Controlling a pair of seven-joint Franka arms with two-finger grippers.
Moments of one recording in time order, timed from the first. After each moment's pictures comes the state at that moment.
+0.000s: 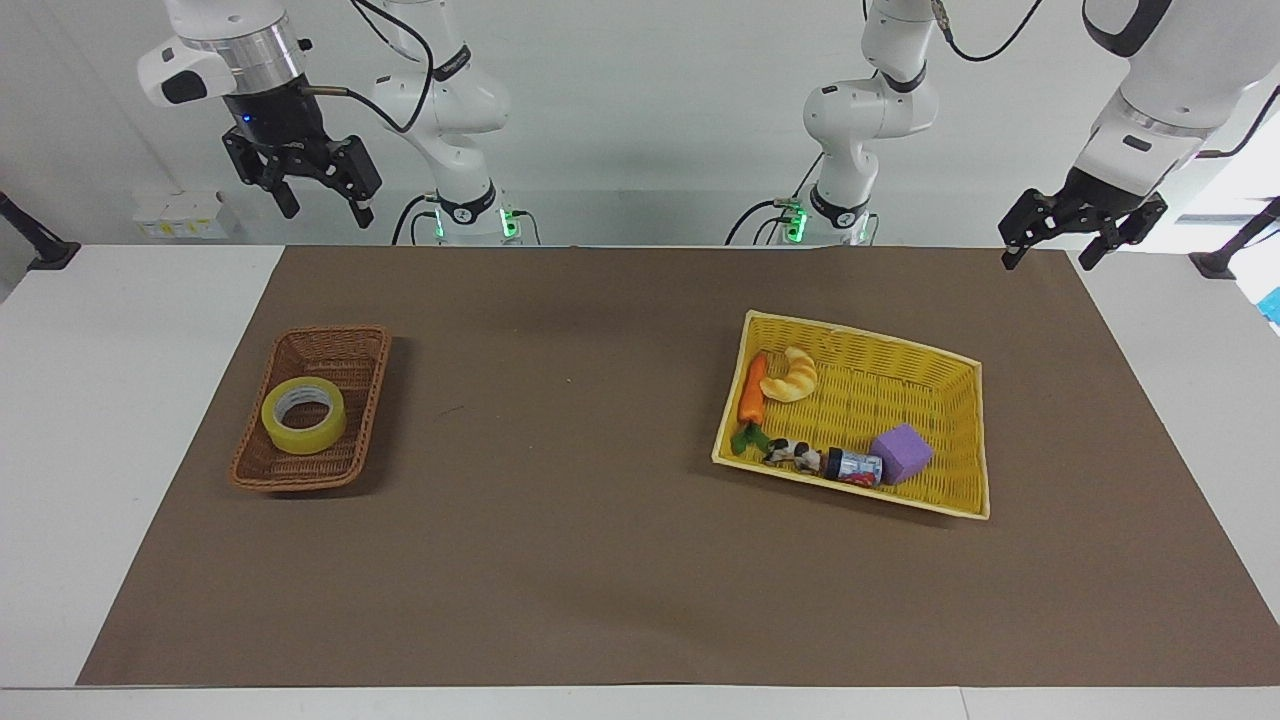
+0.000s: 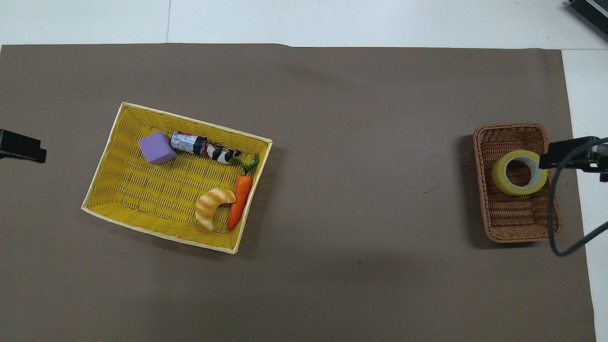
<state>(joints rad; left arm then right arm) 0.07 0.01 -0.09 -1.50 0.01 1.50 0.07 0.02 -0.10 -0.01 -1.55 0.02 1.51 0.23</state>
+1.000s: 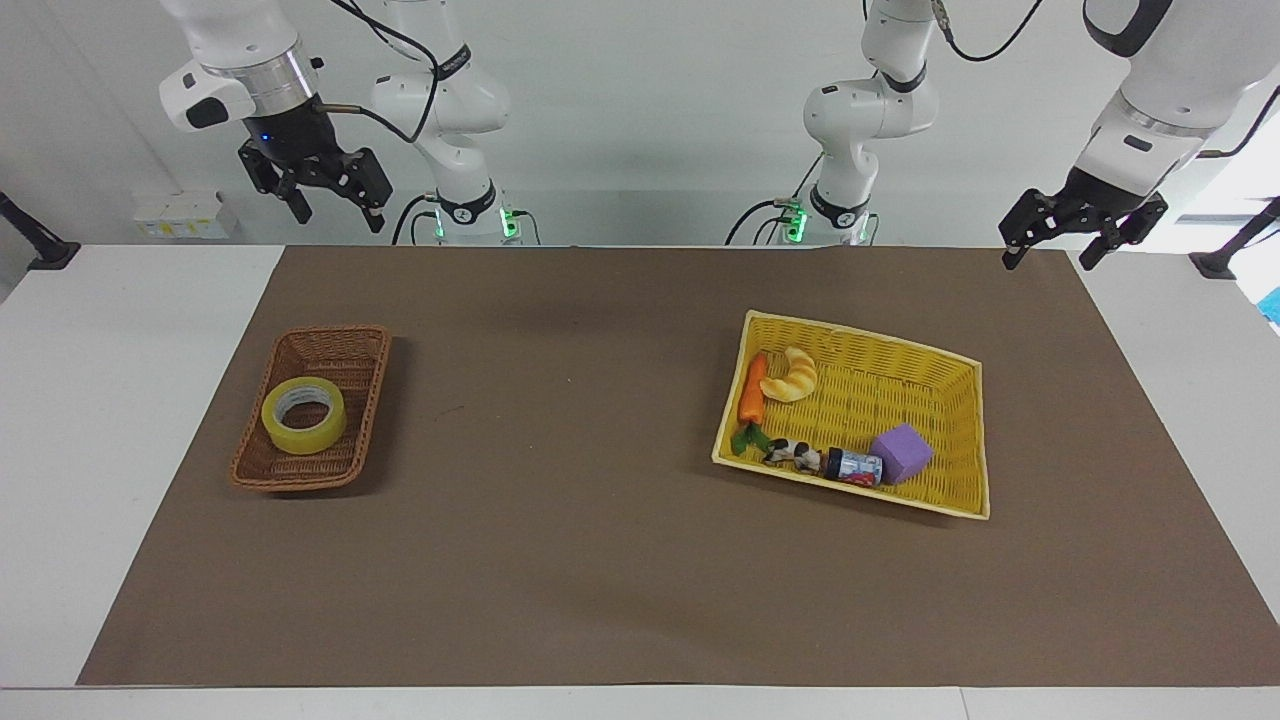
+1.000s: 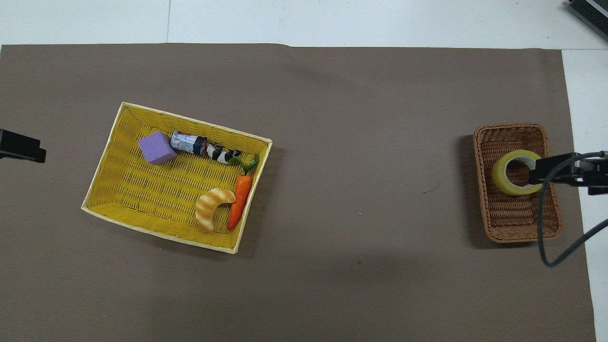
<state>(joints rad) 0.07 0.01 -0.09 -1.50 0.01 1.50 0.07 0.02 -0.13 -0.01 -1.62 0.02 1.50 0.20</state>
